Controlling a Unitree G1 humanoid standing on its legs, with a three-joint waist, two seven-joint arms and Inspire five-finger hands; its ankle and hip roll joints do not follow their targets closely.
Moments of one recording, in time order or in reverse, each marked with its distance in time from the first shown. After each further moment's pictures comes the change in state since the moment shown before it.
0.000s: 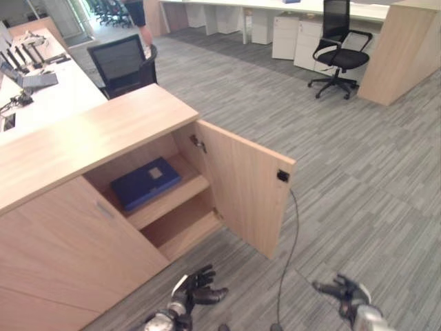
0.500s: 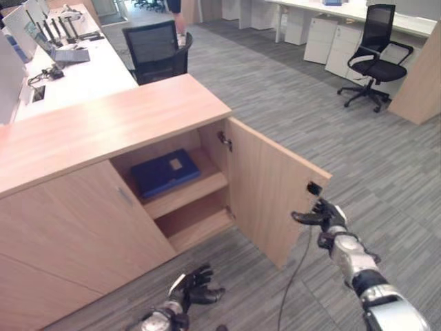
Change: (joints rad) left arm 0.000 0.030 -0.014 -0.001 -0.006 -0.002 0.002; right arm -0.348 0.029 0.183 -0.092 0.011 -0.004 -0.042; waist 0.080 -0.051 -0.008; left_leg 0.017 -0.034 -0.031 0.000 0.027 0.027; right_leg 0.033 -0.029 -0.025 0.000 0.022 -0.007
